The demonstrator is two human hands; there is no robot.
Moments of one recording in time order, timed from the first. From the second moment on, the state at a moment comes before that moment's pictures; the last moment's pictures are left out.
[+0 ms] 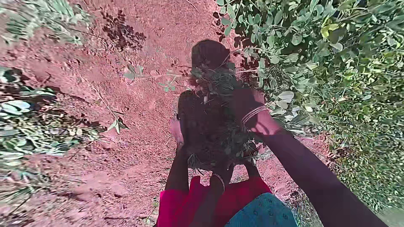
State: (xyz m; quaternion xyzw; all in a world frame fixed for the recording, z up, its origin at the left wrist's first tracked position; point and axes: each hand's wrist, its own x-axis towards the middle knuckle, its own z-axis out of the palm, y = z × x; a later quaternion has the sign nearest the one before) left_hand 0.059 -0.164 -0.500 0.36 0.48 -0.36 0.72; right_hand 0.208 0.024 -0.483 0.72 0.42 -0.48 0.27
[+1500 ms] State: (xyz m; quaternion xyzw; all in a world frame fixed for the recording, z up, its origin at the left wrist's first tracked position) left_hand 0.024 -0.170 -0.510 0.44 0.53 -0.32 0.65; right_hand 0.396 -0.024 -0.660 0.68 0.41 -0.44 0.42
